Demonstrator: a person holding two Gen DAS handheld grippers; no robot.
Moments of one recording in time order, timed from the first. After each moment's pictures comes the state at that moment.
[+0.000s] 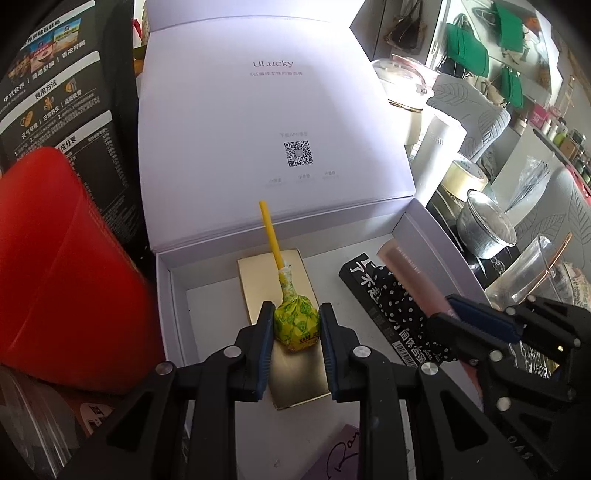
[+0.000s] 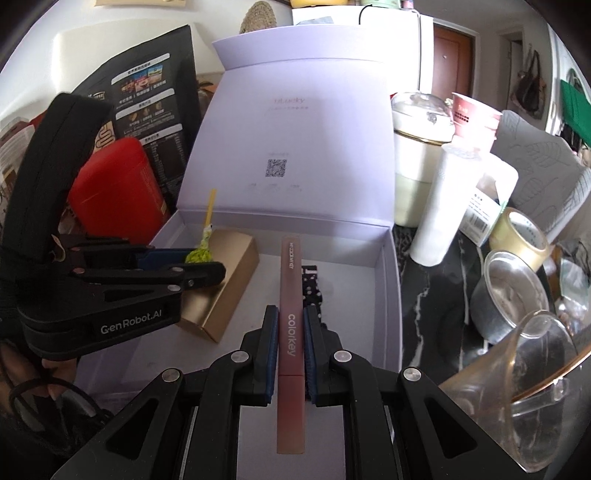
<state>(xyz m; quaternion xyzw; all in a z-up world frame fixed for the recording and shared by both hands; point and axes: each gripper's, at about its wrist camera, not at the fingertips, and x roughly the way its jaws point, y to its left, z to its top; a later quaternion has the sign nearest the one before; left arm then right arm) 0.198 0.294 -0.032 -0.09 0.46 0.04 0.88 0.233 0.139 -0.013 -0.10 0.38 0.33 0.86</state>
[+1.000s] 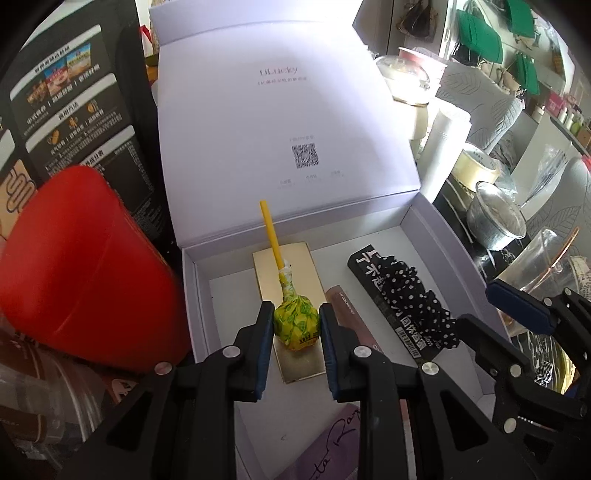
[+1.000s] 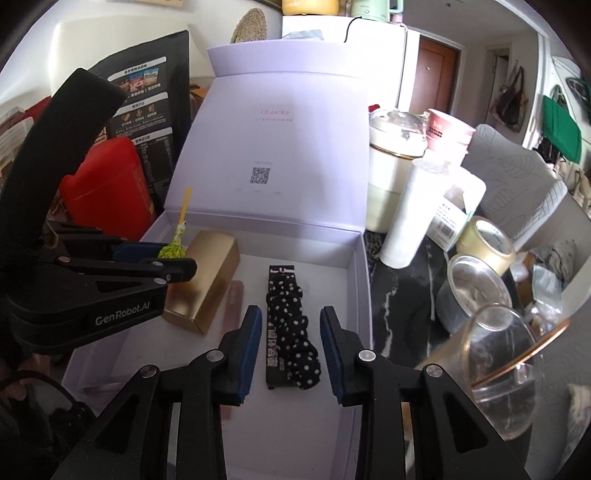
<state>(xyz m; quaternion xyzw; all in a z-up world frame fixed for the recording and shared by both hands) 0.193 0.279 -0.010 -0.06 0.48 0.09 0.87 0.214 0.130 0.002 -0.13 0.36 0.28 0.88</state>
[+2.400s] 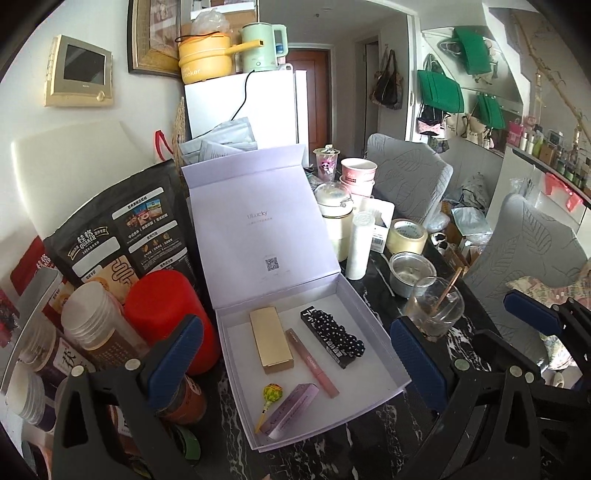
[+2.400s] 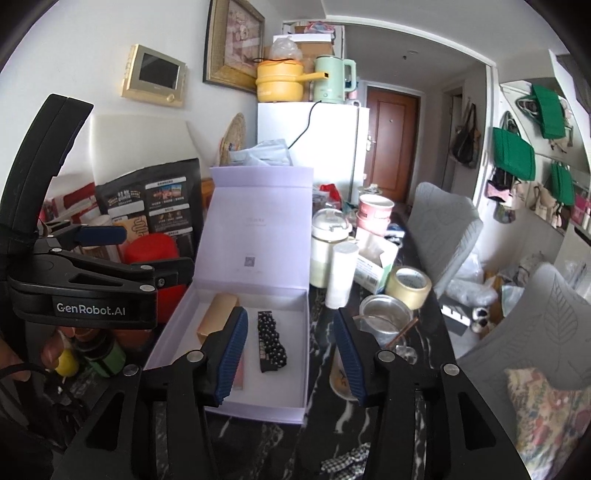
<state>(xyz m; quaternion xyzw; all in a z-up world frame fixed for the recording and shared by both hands) 0.083 0.213 0.137 -0.01 0.33 0.08 0.94 0.098 0.040 0.123 -0.07 0.25 0.25 0.93</state>
